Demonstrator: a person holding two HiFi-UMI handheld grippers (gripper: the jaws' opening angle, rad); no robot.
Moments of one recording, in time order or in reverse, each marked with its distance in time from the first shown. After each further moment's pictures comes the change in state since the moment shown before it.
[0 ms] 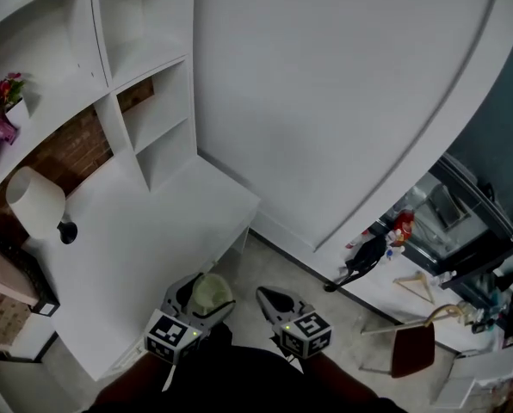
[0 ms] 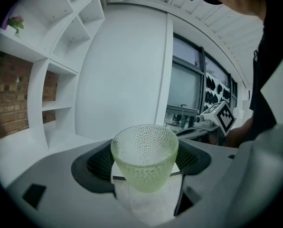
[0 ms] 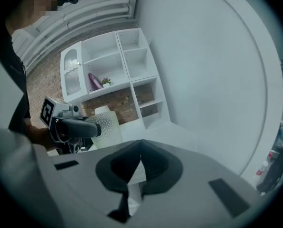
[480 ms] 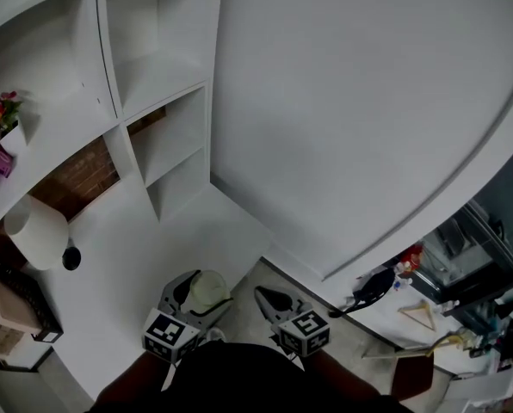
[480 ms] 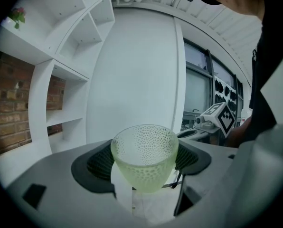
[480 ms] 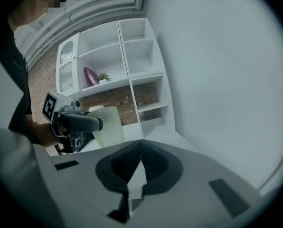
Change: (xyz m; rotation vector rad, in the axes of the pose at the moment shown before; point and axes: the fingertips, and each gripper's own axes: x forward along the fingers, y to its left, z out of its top) left arm 0.035 0.121 0.056 0.009 -0.058 0.053; right arm 0.115 -0.038 0.062 -0.111 0.042 0.053
